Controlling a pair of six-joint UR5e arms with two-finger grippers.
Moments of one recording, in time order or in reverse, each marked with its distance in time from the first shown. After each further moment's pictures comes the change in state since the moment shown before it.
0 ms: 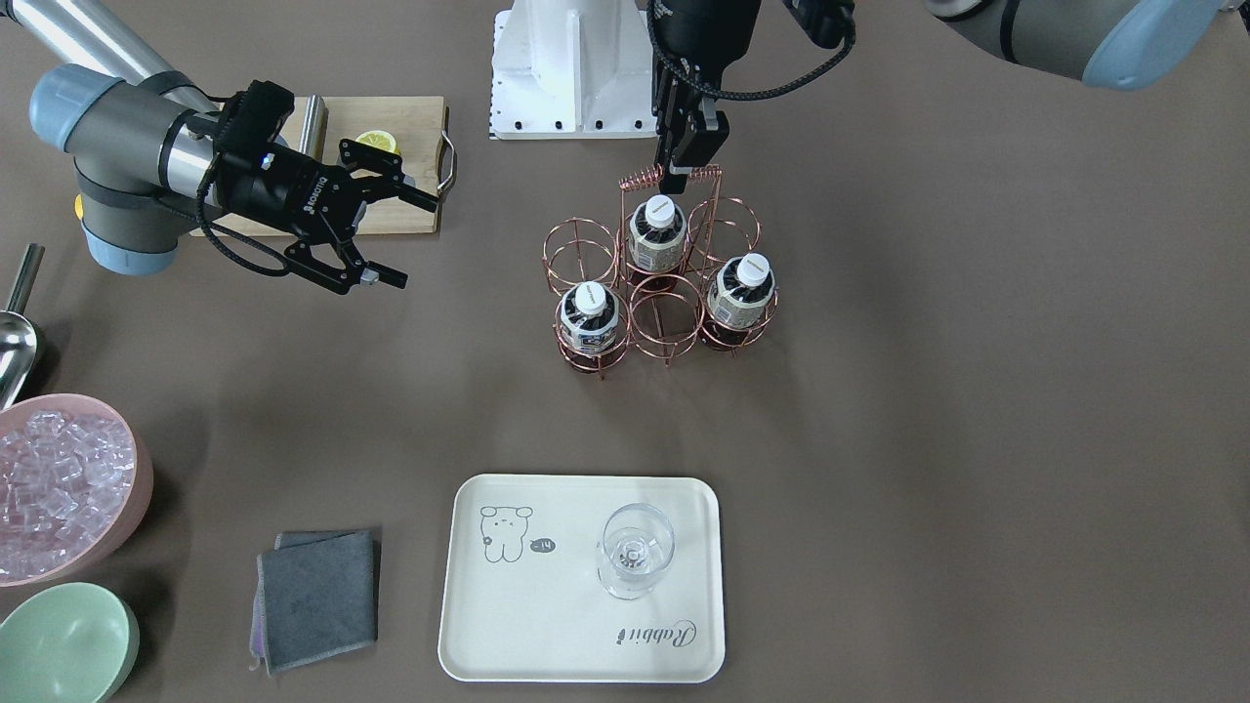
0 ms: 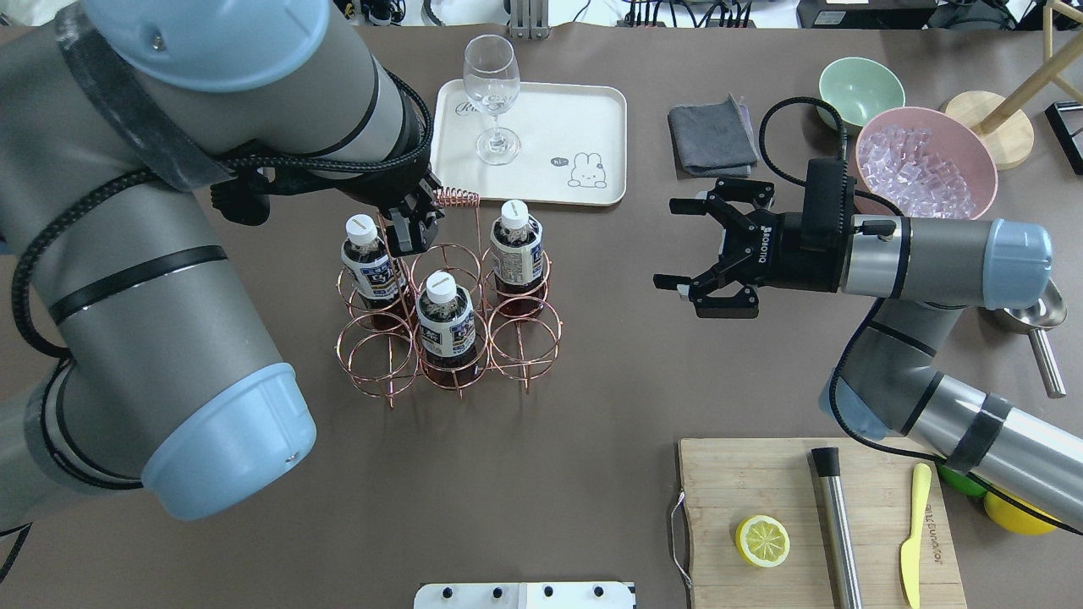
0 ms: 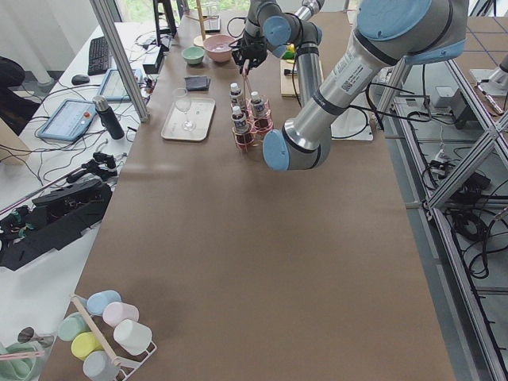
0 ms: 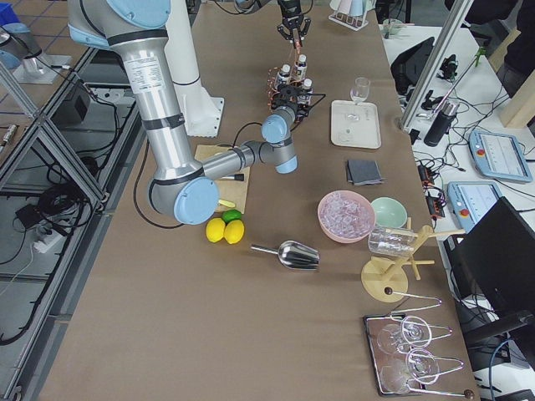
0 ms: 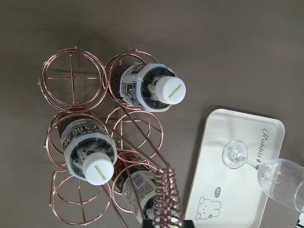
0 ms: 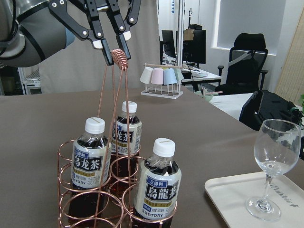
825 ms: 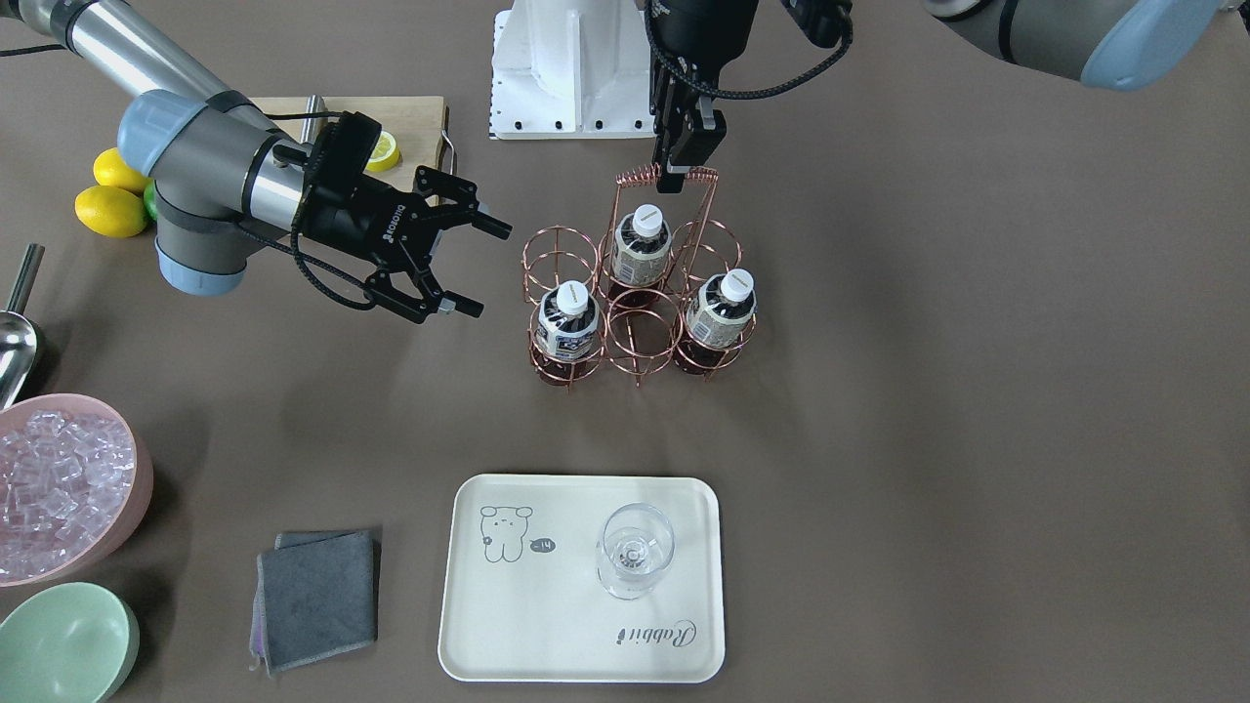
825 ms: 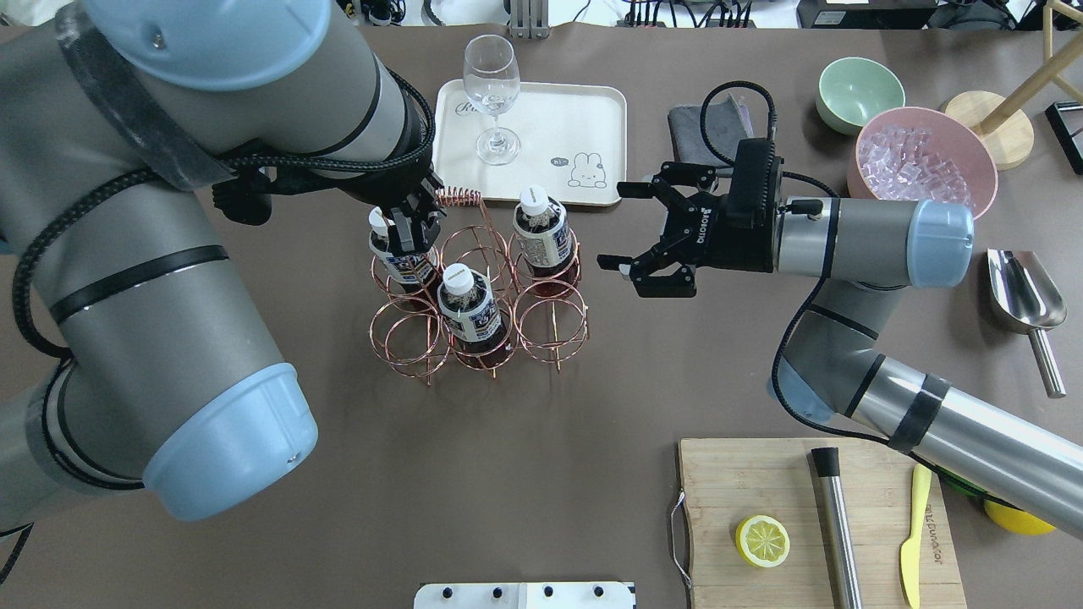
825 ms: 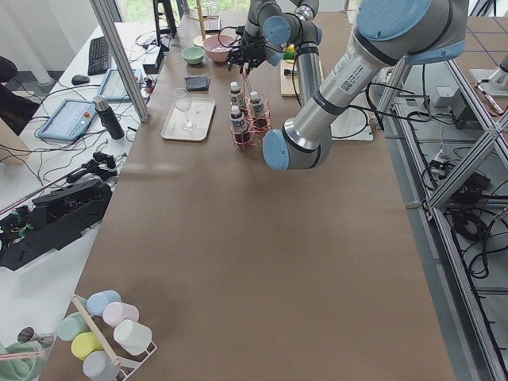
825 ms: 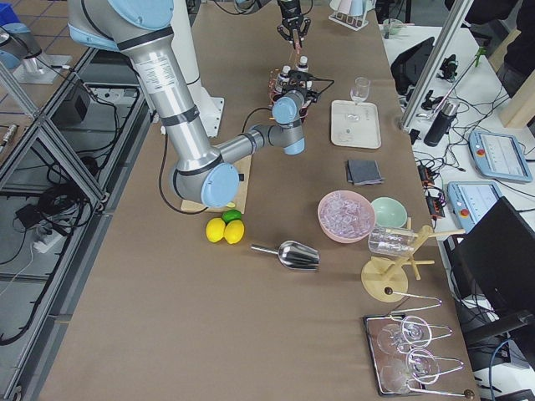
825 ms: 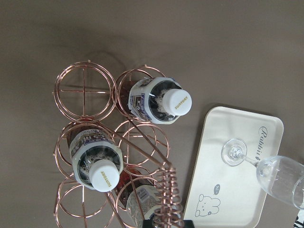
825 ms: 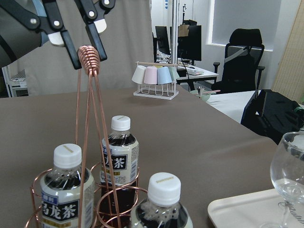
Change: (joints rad) left arm 0.003 -0.004 0.005 0.000 0.000 0.001; right arm -0.030 0.175 -0.094 -0.115 -0.047 -0.011
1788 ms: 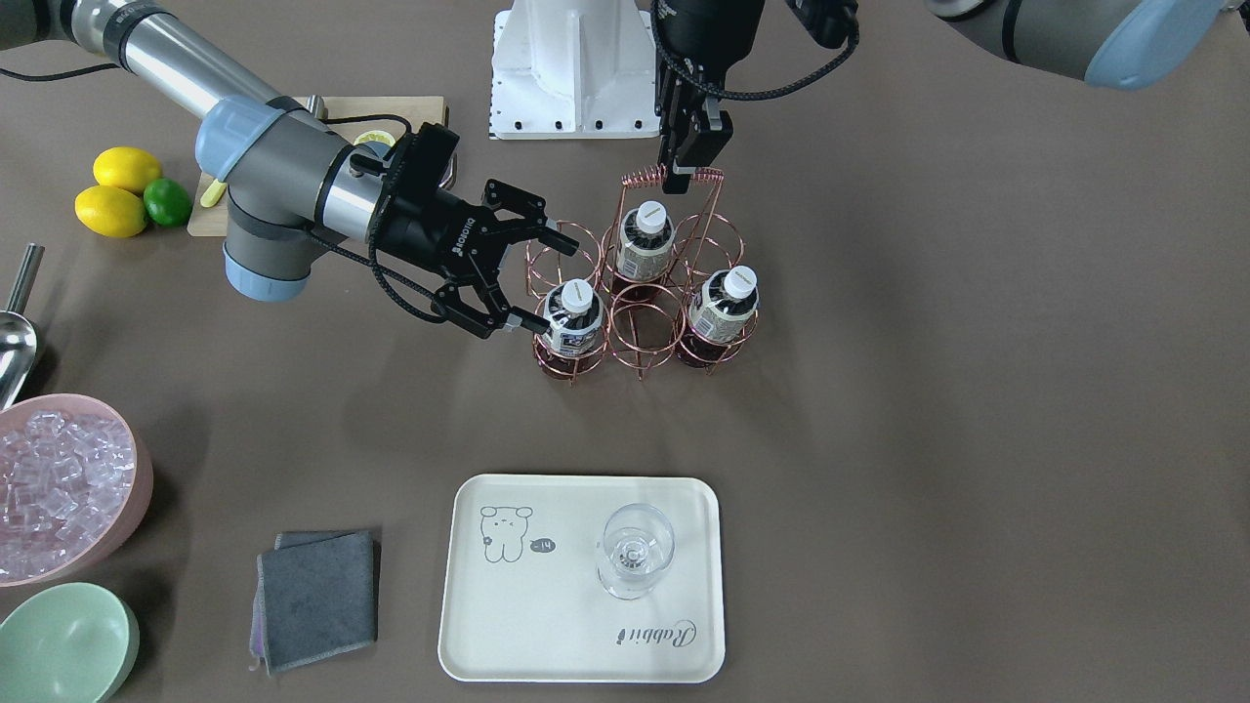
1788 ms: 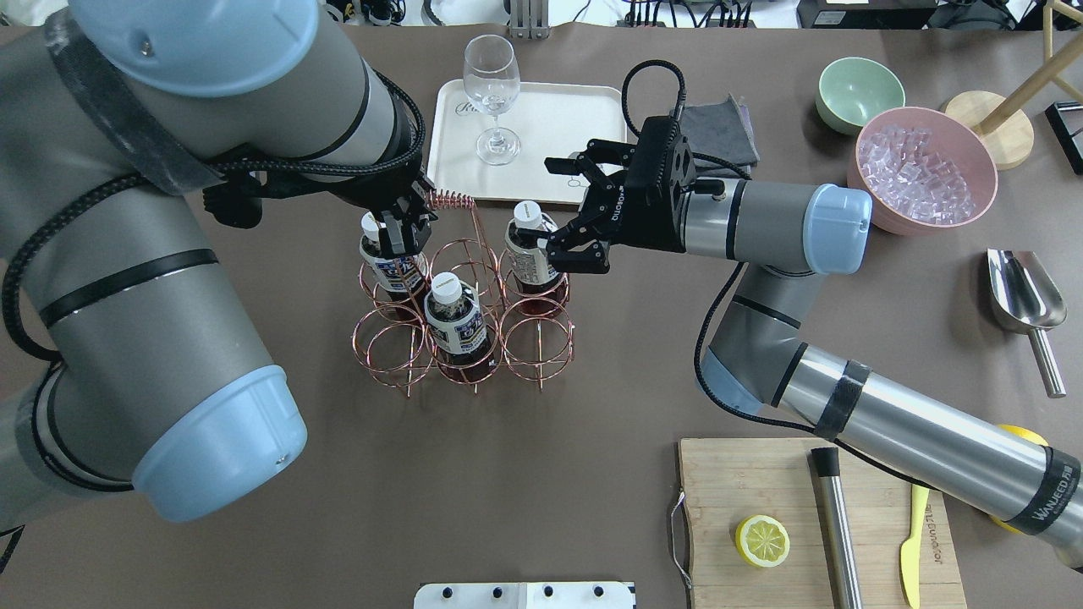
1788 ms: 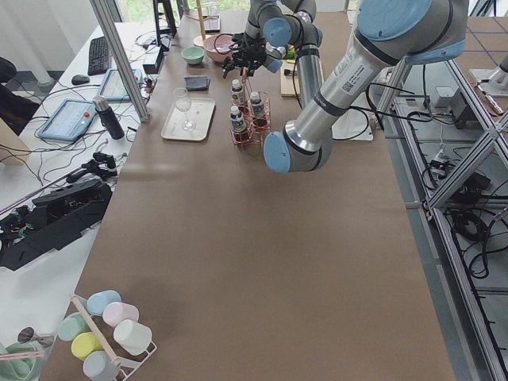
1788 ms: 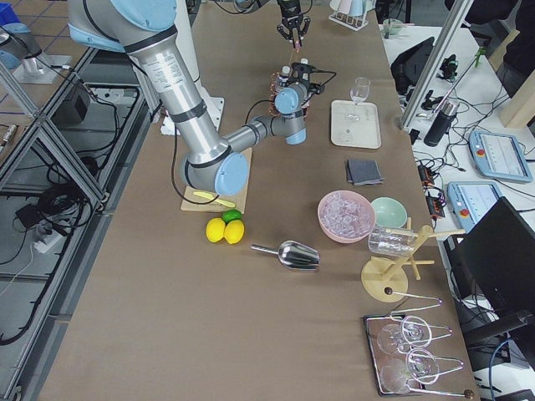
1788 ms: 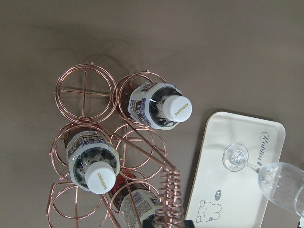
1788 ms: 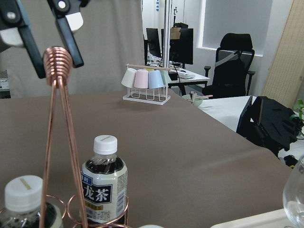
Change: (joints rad) left arm -0.005 0.022 -0.018 0.000 -0.001 -0.001; right arm -0.038 0.110 -0.082 -0.036 -0.076 -0.028
